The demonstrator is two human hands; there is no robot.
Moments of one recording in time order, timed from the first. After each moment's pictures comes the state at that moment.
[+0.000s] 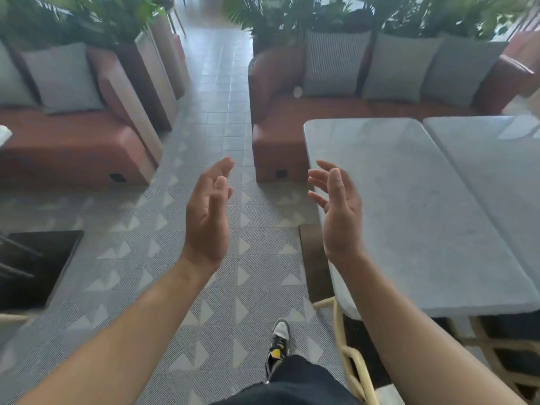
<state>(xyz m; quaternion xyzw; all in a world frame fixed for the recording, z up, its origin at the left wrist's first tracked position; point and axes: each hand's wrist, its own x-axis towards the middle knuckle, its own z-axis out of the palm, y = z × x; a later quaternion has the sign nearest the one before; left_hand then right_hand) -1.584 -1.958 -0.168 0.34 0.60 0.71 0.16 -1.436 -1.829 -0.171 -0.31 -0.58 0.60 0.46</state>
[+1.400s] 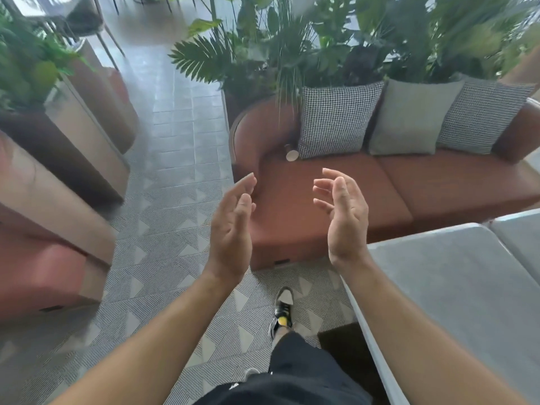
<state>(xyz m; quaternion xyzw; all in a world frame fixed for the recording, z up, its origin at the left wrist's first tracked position) -2.080 -1.405 -0.174 0.35 0.56 0.69 0.28 -1.938 -1.304 -0.174 -0.39 -0.55 0.53 0.52</state>
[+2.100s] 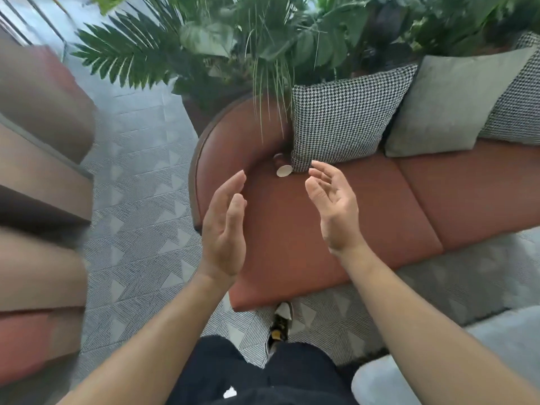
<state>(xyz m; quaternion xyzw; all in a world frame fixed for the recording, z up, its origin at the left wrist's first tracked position) -2.206 -1.032 -0.253 0.33 0.61 0.65 0.30 -2.058 -0.926 -0.267 -0.42 -0.55 0.58 0.43</state>
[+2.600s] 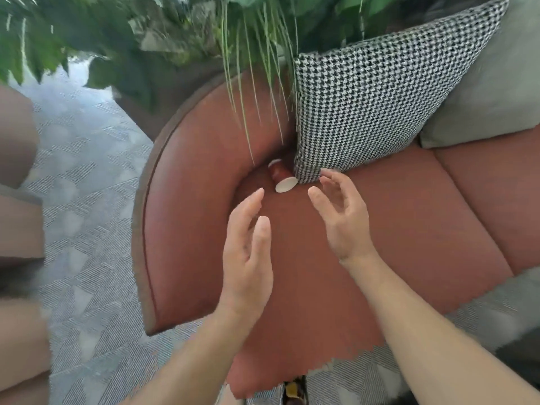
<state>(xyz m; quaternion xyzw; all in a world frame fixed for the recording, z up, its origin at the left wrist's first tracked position) -2.263 -0.855 -0.439 0.33 0.65 0.59 0.35 -2.136 -0.751 -0.463 -0.53 -0.55 0.52 0.39</state>
